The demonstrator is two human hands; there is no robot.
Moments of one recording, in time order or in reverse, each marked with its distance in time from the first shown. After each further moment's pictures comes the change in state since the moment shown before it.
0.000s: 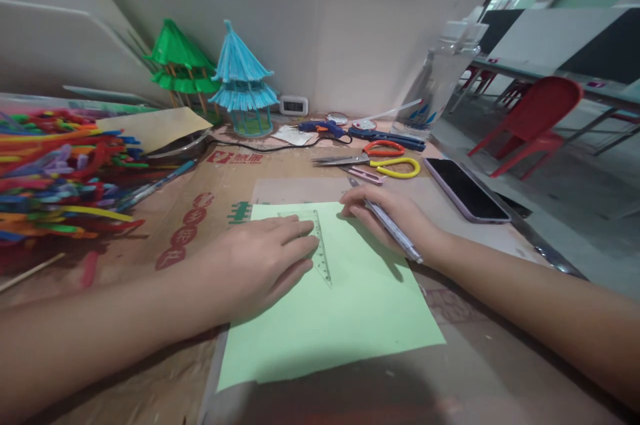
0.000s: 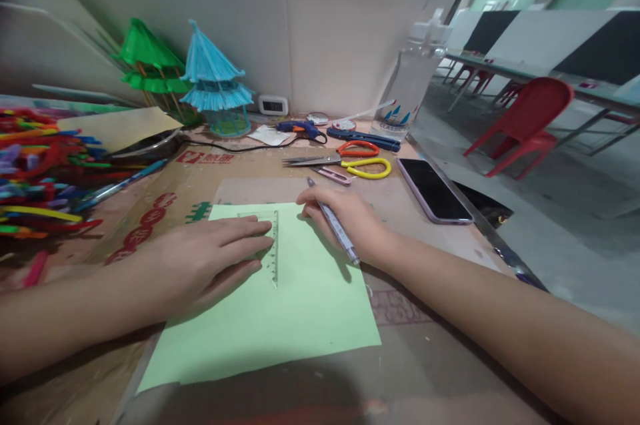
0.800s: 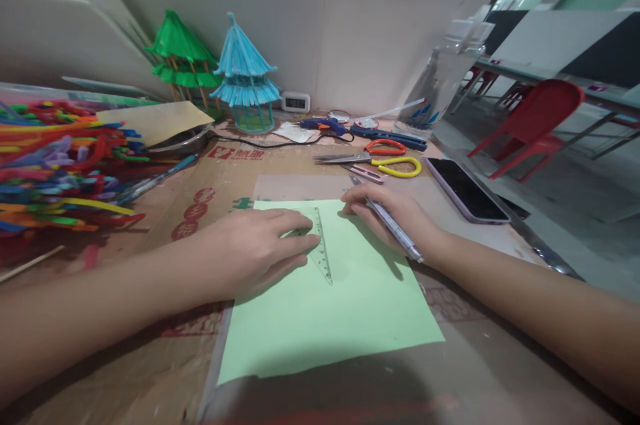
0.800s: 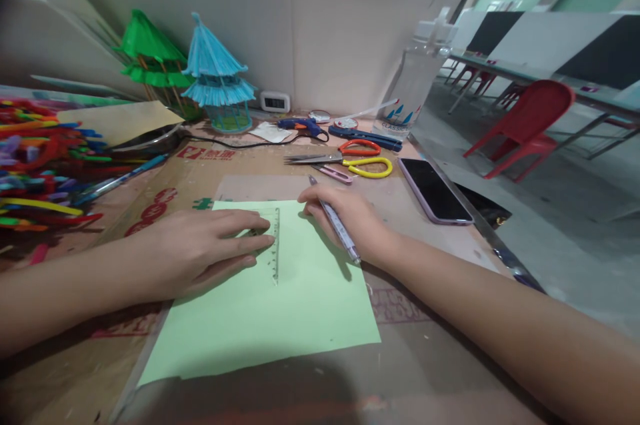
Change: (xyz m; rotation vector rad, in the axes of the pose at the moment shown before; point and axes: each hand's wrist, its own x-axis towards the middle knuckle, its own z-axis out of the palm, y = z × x) left_hand 0.000 -0.016 -0.004 0.028 -0.051 0.088; right_hand 0.000 -0.001 0.001 -0.019 0.014 0.017
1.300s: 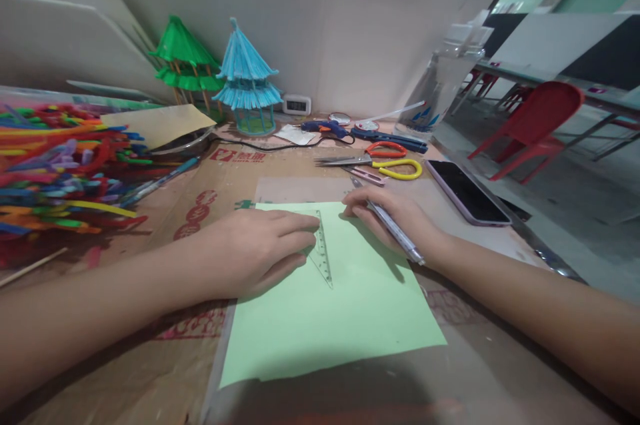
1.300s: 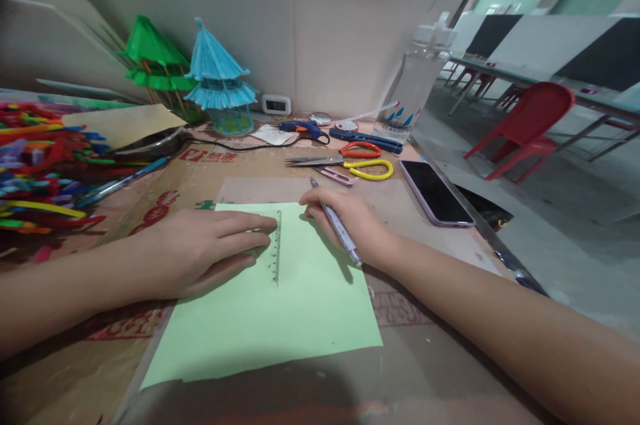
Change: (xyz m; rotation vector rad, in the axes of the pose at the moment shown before) left_hand 0.001 -0.005 0.000 -0.068 -0.011 0.014; right_hand 0.000 0.000 -0.001 -0.016 -0.004 -0.016
